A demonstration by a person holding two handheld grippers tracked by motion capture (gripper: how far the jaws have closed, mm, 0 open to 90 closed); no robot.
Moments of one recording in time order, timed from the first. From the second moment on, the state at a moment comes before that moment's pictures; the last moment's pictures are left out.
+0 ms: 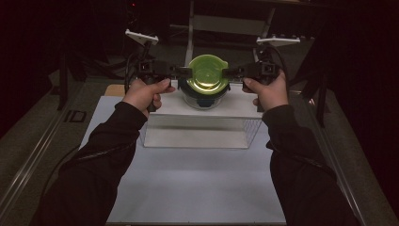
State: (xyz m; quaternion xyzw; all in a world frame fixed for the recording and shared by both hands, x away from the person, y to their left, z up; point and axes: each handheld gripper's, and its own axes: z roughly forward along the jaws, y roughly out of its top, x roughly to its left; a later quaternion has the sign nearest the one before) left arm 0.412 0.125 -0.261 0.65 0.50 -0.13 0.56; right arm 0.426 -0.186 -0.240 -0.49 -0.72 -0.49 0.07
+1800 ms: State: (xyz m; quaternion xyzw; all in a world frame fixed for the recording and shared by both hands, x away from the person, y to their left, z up) left arm 0.380 0.134 -0.277 0.67 0.41 -0.03 0.62; right arm 0.413 -0.186 -0.240 -0.43 -0.73 -0.53 0.00
